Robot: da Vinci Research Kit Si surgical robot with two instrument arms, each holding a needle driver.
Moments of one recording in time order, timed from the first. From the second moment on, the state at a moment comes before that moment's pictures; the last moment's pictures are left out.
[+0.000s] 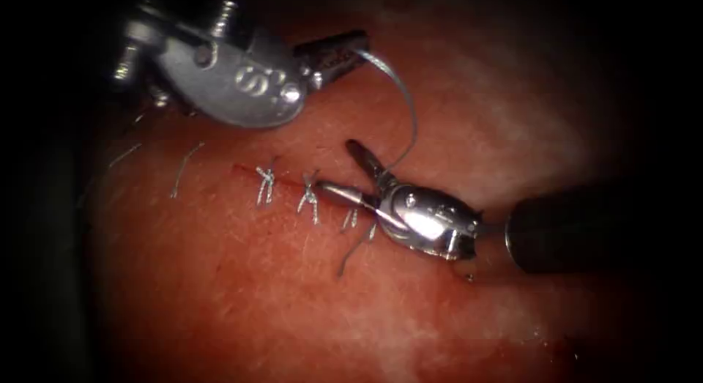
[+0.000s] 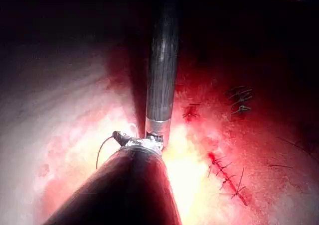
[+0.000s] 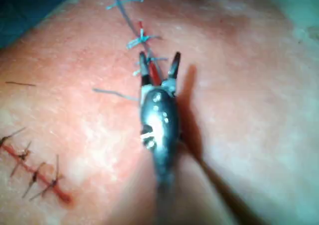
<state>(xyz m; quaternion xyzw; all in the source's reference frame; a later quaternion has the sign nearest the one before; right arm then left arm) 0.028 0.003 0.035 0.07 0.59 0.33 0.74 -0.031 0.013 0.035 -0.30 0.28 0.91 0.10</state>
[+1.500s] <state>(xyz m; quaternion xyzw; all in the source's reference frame) 0.015 0.005 0.032 0.03 0.60 0.33 0.73 -0.036 0.016 0.039 -0.32 0.29 0.90 0.10</state>
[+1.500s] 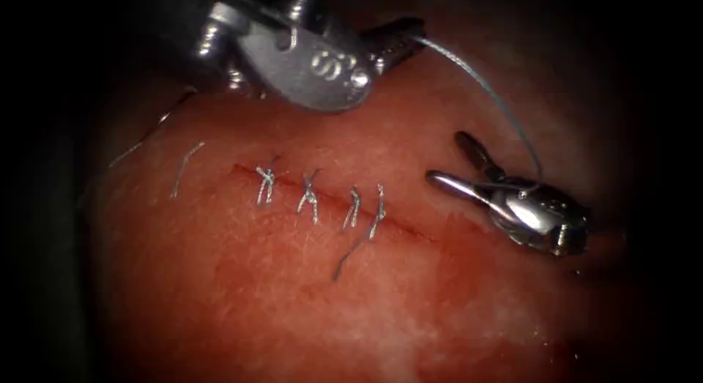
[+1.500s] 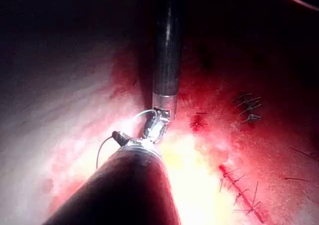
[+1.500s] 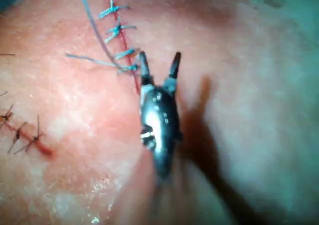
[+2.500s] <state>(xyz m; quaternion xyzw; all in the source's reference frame) 0.002 0.000 0.034 -0.02 0.52 0.37 0.77 -0.051 0.017 0.056 -0.34 0.16 0.90 0.21</state>
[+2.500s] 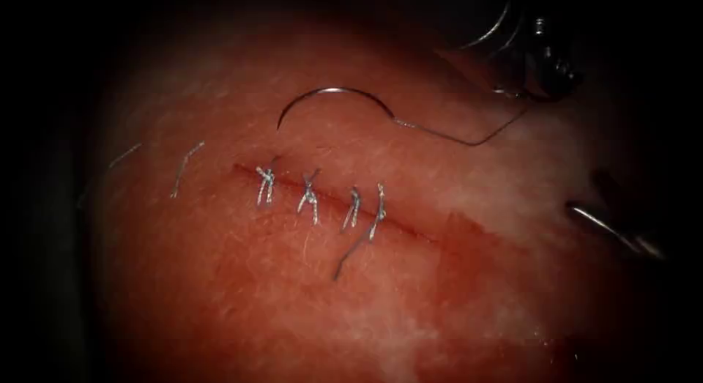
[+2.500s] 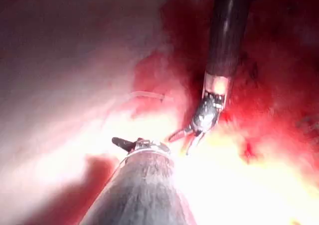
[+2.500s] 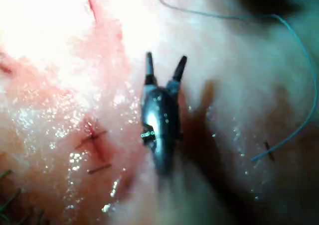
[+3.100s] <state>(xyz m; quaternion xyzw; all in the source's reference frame) 0.014 -0.005 0.028 0.08 0.56 0.30 0.77 -0.031 0.002 0.052 -0.51 -0.02 0.85 0.10</state>
